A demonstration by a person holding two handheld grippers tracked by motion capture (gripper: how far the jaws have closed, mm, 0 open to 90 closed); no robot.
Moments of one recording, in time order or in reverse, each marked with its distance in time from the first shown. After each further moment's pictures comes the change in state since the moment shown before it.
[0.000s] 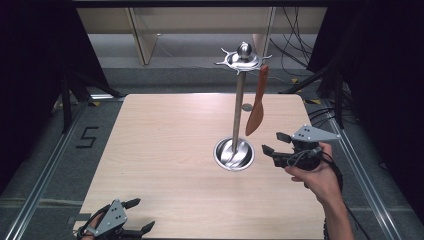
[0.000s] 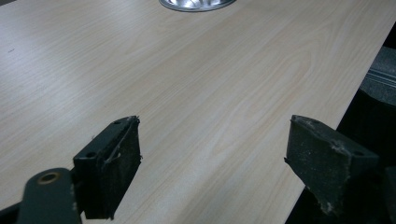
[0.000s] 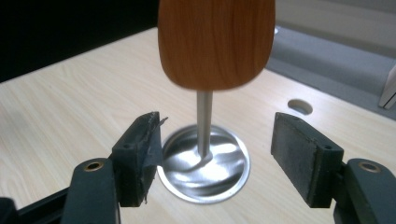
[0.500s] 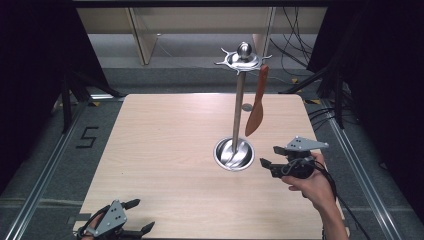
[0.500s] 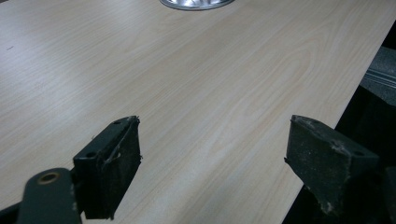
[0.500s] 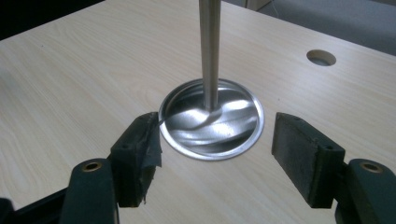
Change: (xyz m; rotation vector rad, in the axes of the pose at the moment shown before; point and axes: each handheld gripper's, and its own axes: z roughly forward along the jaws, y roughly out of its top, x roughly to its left) left arm -0.001 -0.002 -0.001 -0.004 -0.011 -0.005; right arm -0.004 -0.037 0.020 0.114 0.024 0.023
